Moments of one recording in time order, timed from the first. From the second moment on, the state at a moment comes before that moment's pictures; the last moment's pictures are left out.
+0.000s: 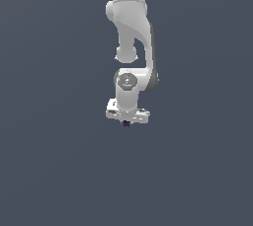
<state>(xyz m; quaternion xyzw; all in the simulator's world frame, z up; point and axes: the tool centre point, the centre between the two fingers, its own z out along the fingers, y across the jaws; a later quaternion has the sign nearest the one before) -0.017 0.003 0.022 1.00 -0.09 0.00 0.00</state>
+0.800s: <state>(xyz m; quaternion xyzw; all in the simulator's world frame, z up) -0.018 -0.001 0.037 1.00 -0.09 0.00 0.00</state>
